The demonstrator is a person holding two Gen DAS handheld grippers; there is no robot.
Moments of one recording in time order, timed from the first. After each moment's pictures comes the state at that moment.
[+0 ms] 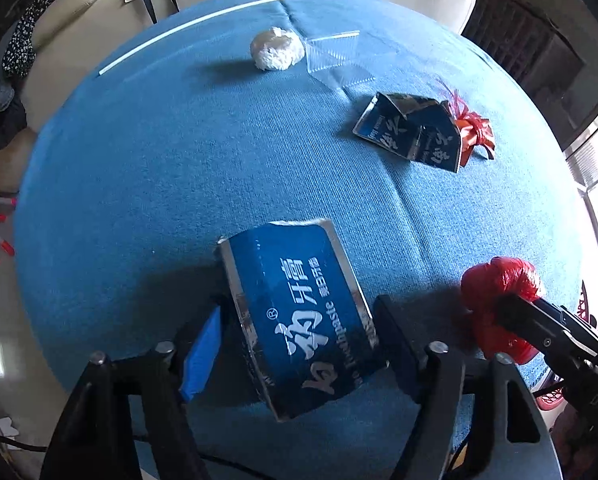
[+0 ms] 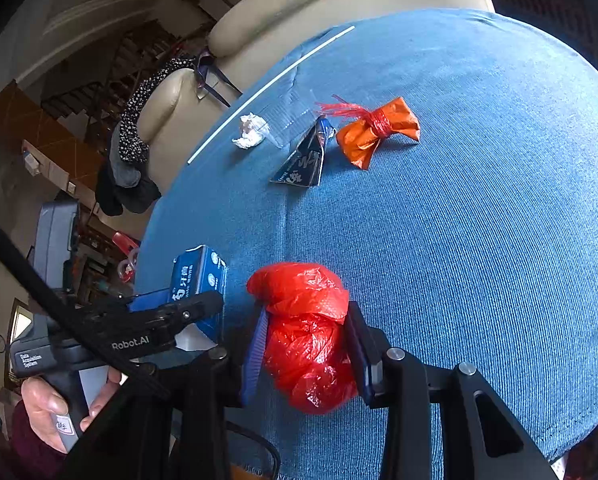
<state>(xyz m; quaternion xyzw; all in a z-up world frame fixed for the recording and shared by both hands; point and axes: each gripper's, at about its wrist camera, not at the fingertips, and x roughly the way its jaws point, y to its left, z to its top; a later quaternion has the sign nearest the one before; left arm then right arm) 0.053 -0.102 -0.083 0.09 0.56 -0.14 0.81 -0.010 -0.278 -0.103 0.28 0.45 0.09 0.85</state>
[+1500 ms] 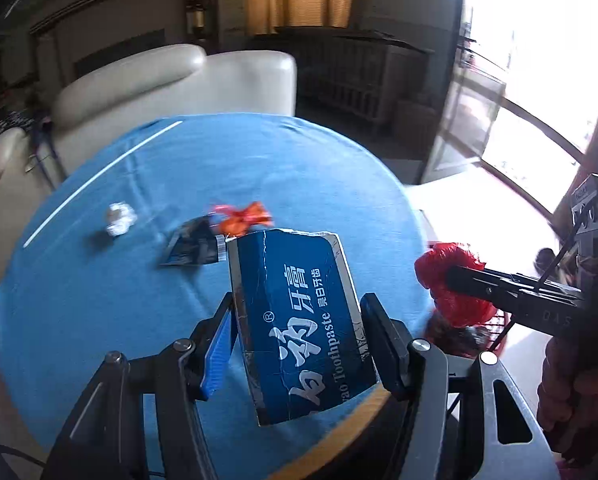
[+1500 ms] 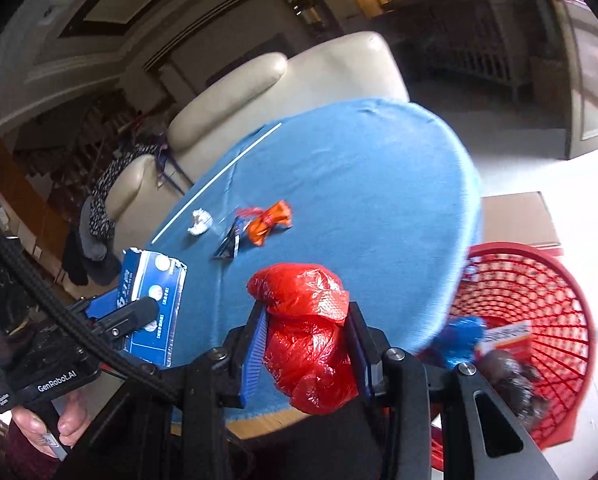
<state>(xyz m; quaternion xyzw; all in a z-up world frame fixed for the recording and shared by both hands) -0.067 -0.194 0.013 0.15 0.37 -0.38 0.83 -0.153 -0.364 -0.035 0.28 0.34 -0.06 0.90</state>
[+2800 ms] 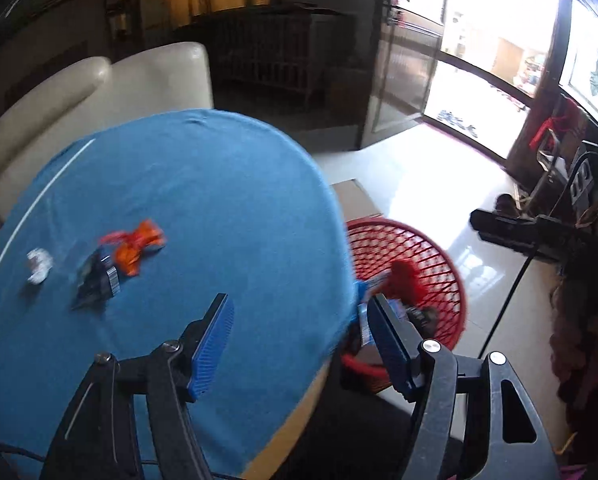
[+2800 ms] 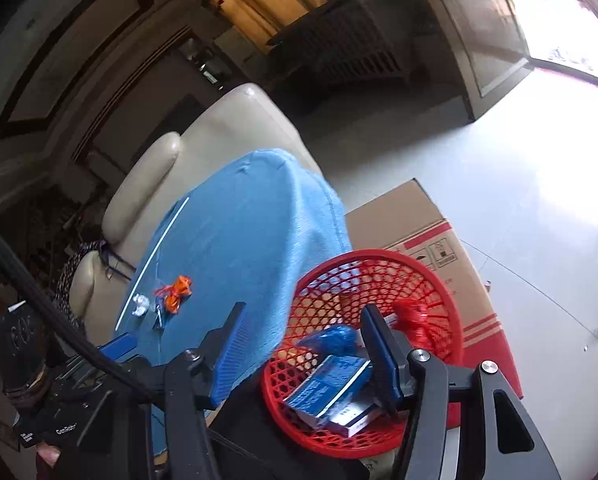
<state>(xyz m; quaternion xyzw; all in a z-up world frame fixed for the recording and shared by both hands) -0.085 -0.255 0.003 0.21 0.39 -0.44 0.78 -0.253 -0.470 -0.037 0.38 0.28 -0.19 0.86</state>
